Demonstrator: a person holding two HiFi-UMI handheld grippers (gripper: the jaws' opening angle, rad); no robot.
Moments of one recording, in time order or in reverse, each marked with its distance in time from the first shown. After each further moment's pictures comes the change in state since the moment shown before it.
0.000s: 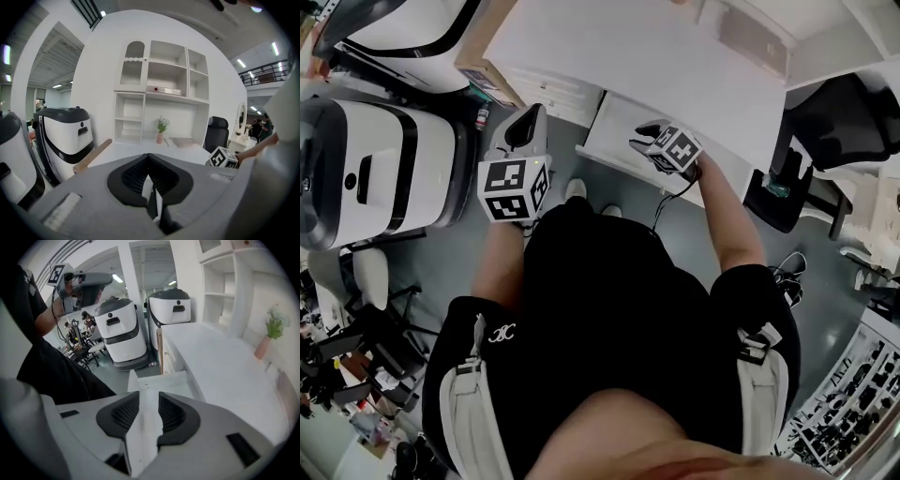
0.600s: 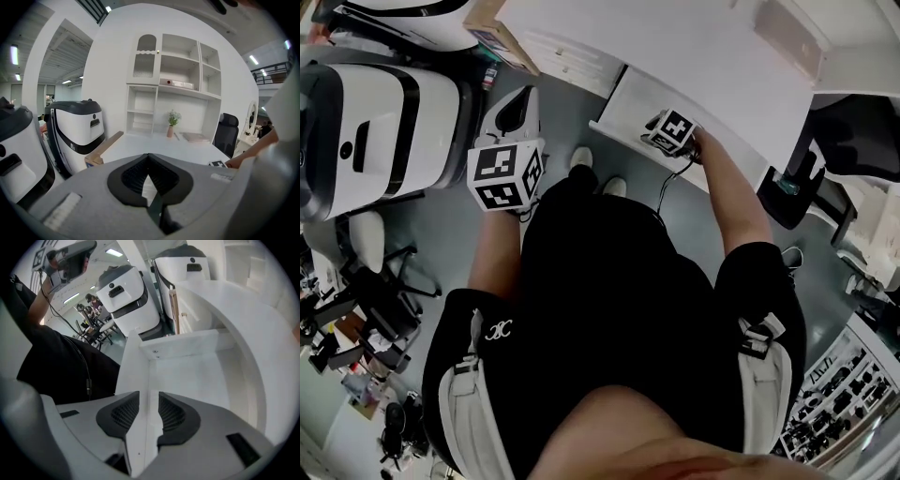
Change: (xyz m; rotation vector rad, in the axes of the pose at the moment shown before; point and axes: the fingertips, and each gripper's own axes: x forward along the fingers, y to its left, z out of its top) left arm 0.000 0.050 -0.031 -0.058 0.079 0.104; right arm 0.086 0.006 -0.067 -0.027 0.326 0.227
